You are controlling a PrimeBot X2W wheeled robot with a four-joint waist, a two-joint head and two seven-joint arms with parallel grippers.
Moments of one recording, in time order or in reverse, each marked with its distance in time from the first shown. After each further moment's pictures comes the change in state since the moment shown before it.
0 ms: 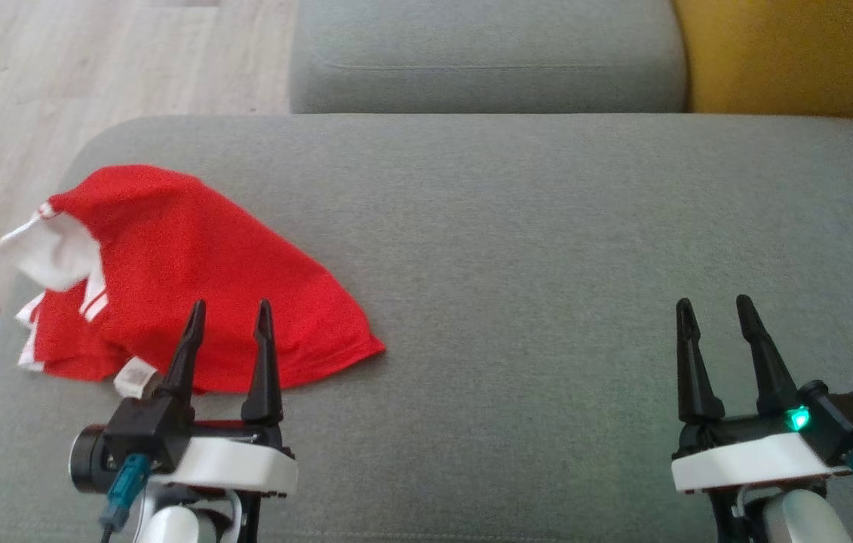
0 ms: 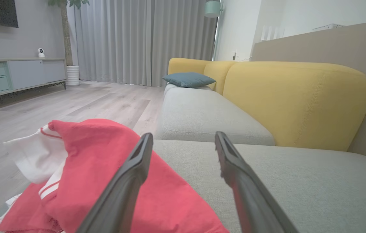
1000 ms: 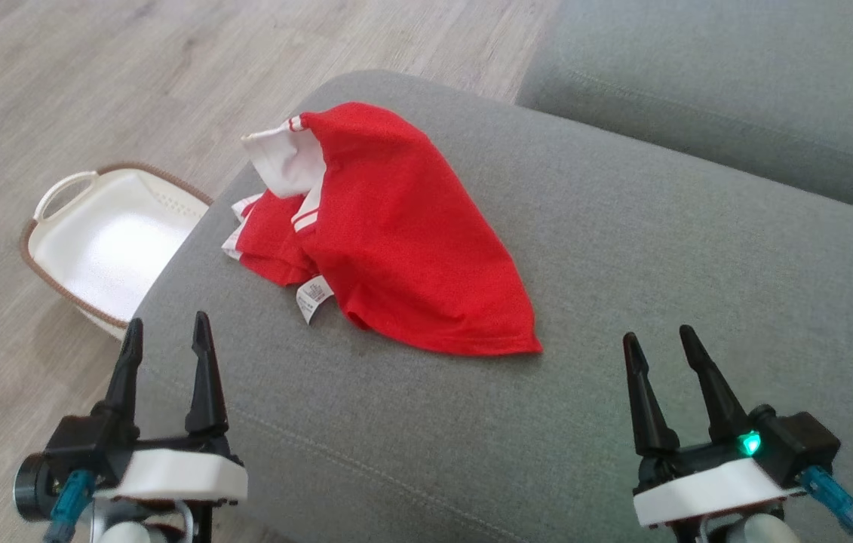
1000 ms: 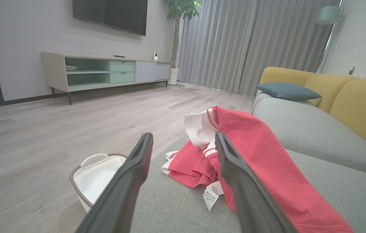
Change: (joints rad) left arm 0.041 0.000 0.131 0.002 0.006 -0.024 0.000; right arm 0.040 0.000 0.109 0.013 0.026 0.000 0.000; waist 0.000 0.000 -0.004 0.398
